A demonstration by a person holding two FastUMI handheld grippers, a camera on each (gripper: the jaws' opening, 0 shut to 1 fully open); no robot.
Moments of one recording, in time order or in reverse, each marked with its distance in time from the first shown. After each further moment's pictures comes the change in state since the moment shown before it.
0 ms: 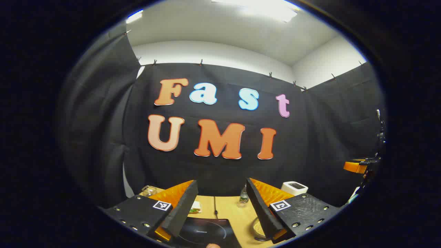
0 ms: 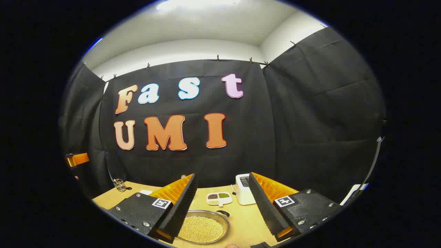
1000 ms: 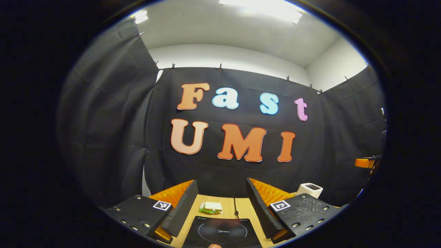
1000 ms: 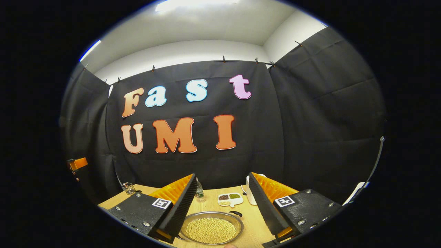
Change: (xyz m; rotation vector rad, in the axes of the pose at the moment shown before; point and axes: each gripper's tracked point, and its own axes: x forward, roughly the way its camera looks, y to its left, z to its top) left arm -0.026 0.057 0.012 -0.010 -0.006 0.094; right arm -0.012 0.022 0.023 0.022 0.009 0.034
